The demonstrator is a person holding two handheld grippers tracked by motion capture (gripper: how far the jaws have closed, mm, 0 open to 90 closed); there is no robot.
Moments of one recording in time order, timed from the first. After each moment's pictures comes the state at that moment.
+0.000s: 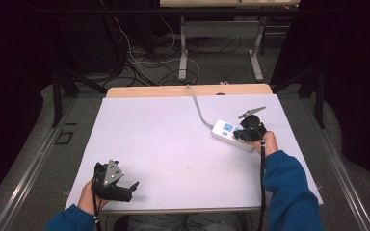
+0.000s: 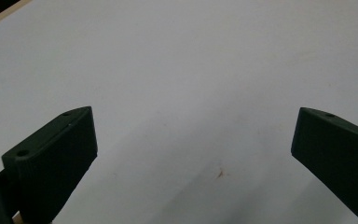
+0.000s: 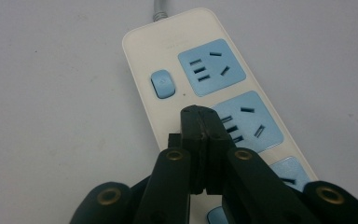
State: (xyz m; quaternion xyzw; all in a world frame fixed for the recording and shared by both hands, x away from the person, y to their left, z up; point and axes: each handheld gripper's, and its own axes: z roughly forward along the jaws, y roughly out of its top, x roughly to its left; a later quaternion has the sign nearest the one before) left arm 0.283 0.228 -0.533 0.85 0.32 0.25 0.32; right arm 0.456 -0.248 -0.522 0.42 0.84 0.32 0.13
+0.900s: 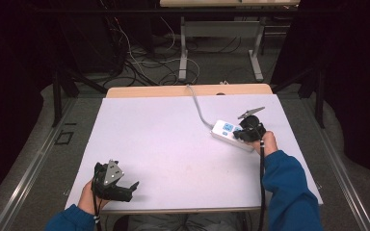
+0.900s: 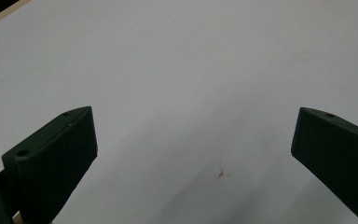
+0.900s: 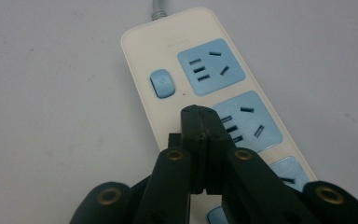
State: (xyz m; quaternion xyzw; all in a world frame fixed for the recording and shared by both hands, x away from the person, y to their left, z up) left arm 0.283 0.228 -0.533 0.85 0.32 0.25 0.32; right arm 0.457 -0.246 -0.523 0.41 0.84 0.32 0.14
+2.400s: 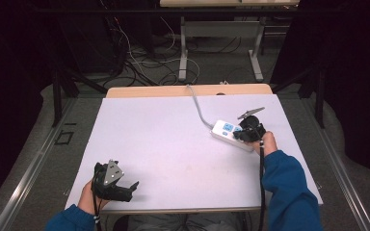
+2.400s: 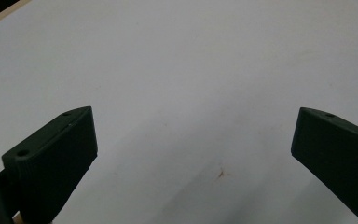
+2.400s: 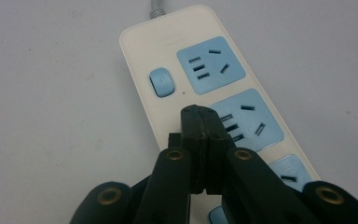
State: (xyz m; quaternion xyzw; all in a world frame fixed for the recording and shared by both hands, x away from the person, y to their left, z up) left arm 0.283 0.229 -0.533 0.85 0.32 0.26 0.32; right arm 0.455 -0.245 -0.524 0.43 0.84 0.31 0.14
